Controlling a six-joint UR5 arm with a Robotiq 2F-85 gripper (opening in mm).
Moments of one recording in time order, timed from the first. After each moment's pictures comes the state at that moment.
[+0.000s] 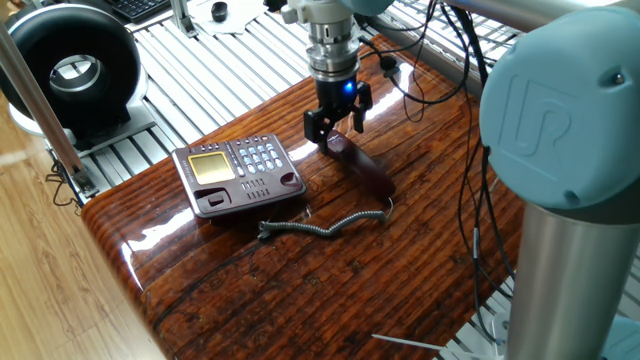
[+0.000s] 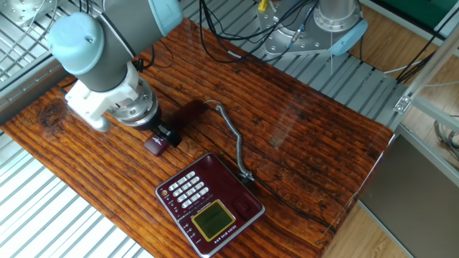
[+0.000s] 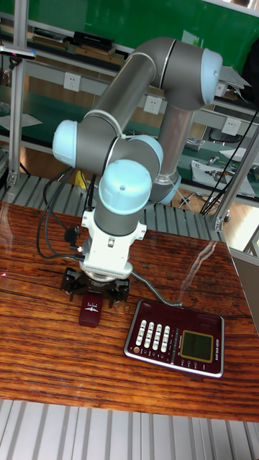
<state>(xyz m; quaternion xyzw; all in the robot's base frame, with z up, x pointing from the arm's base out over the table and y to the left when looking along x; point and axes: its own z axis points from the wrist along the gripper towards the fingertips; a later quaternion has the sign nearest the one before) 0.557 -0.038 0.019 -0.02 -0.99 0.00 0.11</state>
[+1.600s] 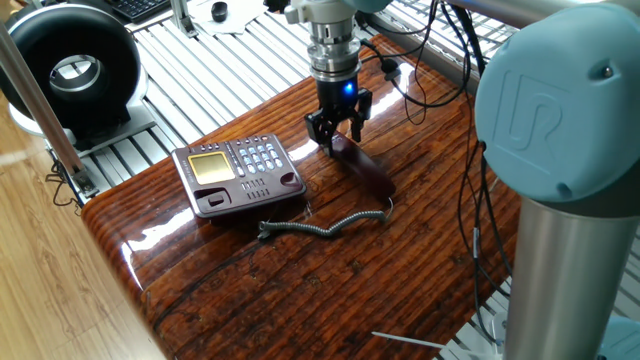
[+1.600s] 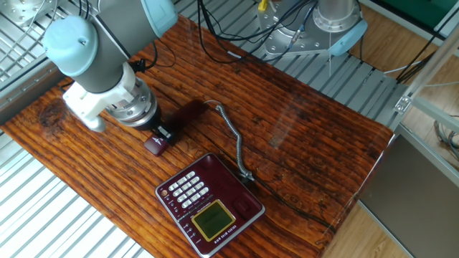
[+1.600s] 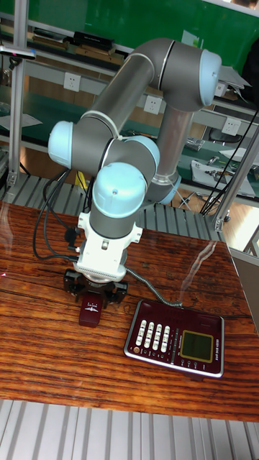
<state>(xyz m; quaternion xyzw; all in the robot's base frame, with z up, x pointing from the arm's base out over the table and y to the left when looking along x) 0.553 -0.039 0.018 -0.05 -0.99 -0.01 0.12</state>
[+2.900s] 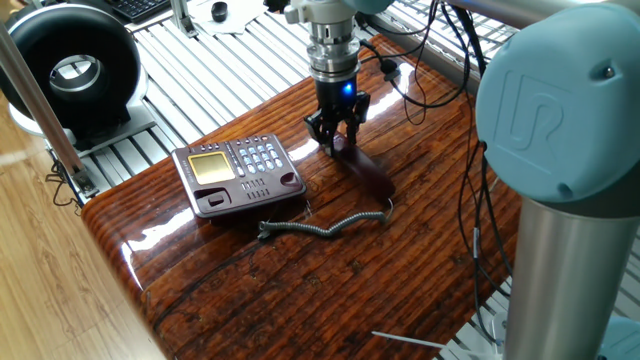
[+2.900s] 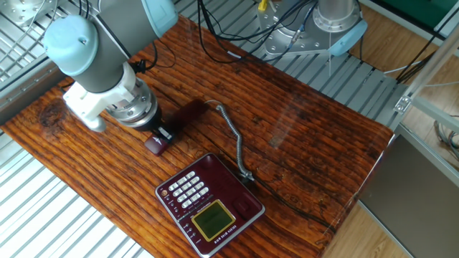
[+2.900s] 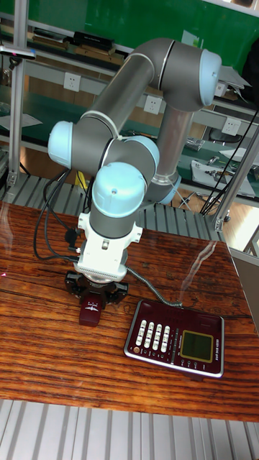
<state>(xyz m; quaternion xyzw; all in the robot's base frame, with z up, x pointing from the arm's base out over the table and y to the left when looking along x) 0.553 -0.035 0.018 -0.05 -0.99 -0.02 0.12</state>
